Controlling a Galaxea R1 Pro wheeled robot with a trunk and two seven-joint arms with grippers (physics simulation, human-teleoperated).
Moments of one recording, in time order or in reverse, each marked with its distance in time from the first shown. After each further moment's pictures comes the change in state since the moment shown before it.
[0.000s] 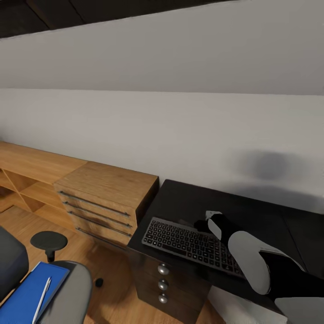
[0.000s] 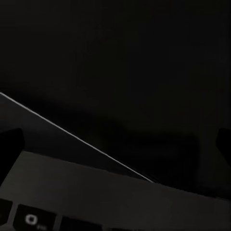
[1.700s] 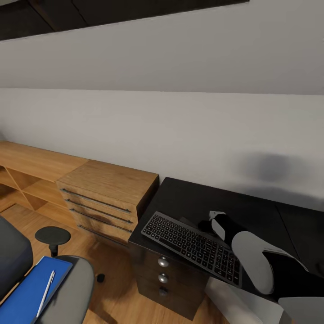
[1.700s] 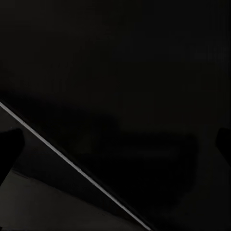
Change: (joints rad) left arm 0.000 0.000 0.000 0.000 0.000 0.000 0.000; right arm 0.002 -0.027 0.001 0.001 -0.002 0.000 0.000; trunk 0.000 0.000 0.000
